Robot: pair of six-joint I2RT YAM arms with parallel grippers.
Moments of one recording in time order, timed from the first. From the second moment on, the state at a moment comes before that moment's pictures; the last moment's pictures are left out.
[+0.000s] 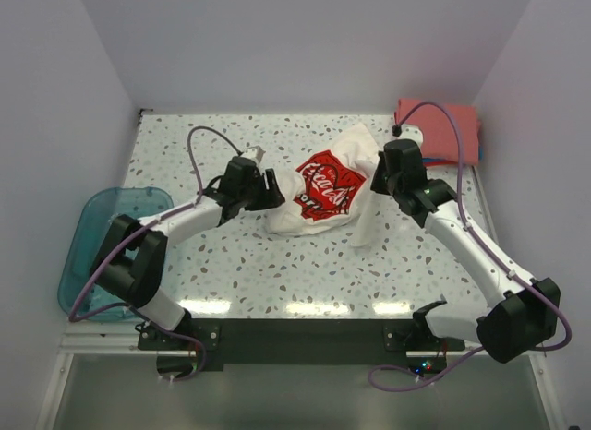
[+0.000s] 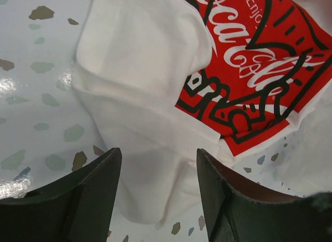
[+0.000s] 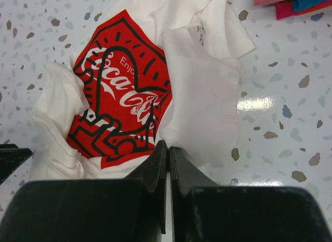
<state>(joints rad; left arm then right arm) -0.46 1.59 0.92 -0.04 0.08 -0.58 0.42 1.24 1.11 -0.50 0.32 0.47</state>
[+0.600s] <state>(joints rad) -0.58 1.59 0.89 0.03 0.13 -0.43 0.42 1.24 1.09 -0.50 0.32 0.46</state>
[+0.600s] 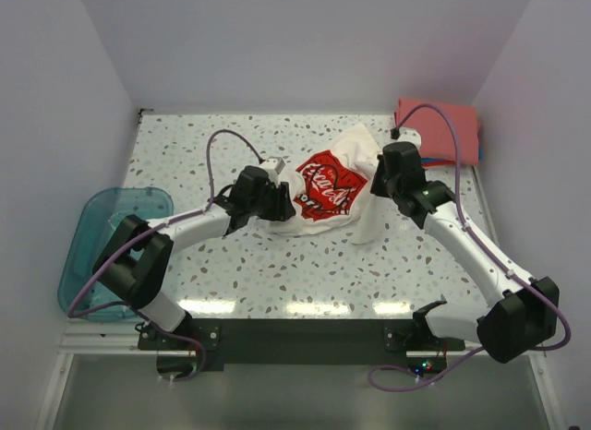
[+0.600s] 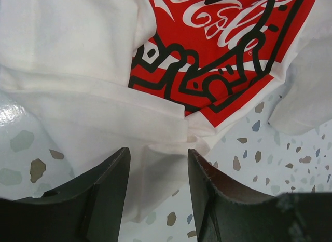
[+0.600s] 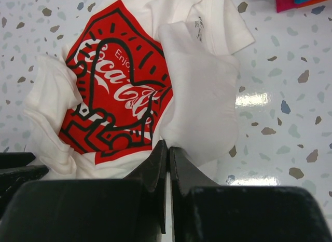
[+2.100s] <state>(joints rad) -0.26 0.84 0.66 -0.50 -0.25 -0.82 0.29 1.16 1.15 -0.61 0.29 0.42</state>
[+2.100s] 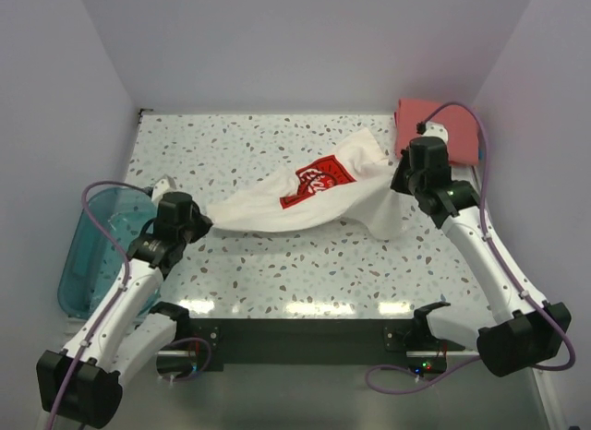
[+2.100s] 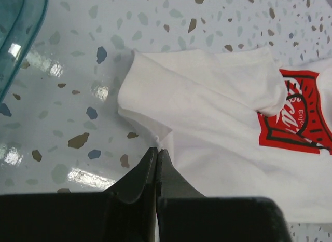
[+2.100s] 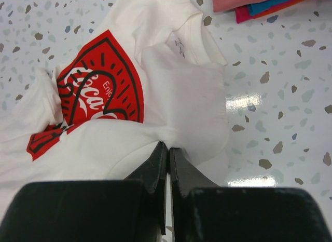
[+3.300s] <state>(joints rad) 0.06 1.14 0.55 -0.40 -0.10 -0.90 0.29 1.10 0.63 -0.60 0.17 0.57</state>
